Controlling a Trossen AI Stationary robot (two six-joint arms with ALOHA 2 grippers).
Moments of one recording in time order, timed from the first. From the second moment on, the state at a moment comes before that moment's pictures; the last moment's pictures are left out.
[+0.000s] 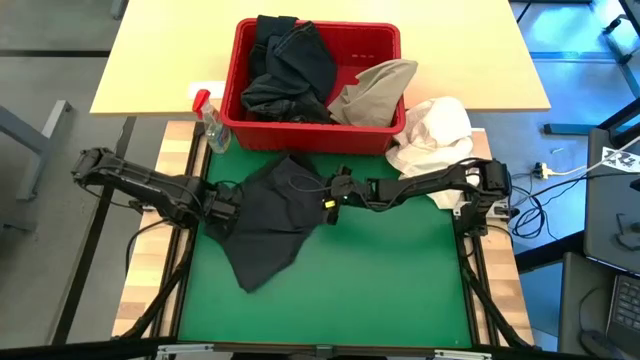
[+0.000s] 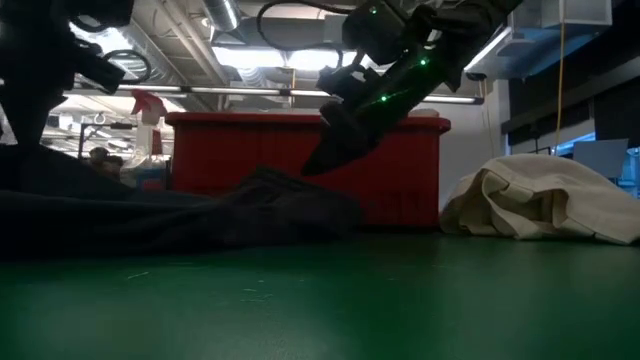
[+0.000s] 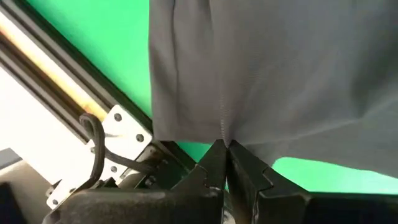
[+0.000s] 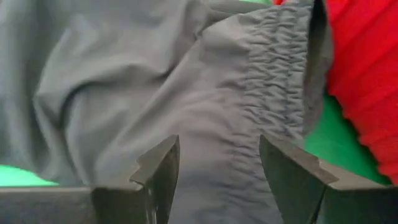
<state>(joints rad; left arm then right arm) -0.21 1.07 0.77 -1.41 -0.16 -0.99 -0.25 1.81 1.06 0.09 0.25 0.00</state>
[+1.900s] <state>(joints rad) -0.18 1.05 0.65 -0.60 -0.23 -0.70 -0.23 1.90 1.08 0.23 0.12 0.06</state>
